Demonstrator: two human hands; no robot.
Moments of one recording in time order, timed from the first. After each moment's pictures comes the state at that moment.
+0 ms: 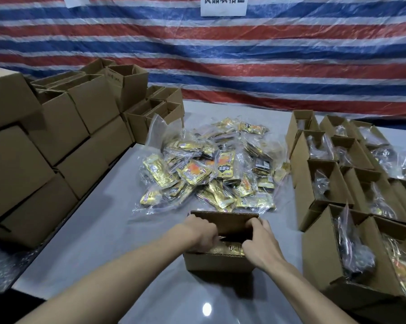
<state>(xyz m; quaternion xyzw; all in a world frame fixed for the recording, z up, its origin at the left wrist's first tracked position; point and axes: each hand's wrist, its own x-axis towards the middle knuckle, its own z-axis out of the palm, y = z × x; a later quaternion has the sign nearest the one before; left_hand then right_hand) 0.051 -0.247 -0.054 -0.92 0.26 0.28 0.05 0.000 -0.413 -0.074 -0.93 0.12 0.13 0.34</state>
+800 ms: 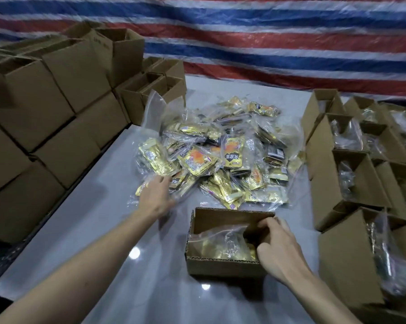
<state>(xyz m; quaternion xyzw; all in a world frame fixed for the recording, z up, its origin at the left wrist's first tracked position) 0.145 -0.137 -0.140 -0.98 -0.01 0.05 -0.17 0.016 -0.417 -0.079 -0.93 0.13 0.13 0.31</state>
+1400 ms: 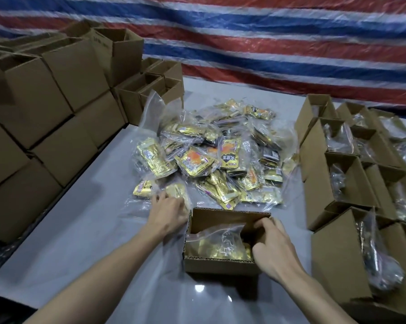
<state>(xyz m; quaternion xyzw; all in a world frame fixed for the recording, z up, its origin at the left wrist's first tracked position) 0.113 -0.164 -0.161 -0.99 0.08 0.04 -0.12 0.009 -0.413 -0.074 -0.93 0.13 0.13 0.32</state>
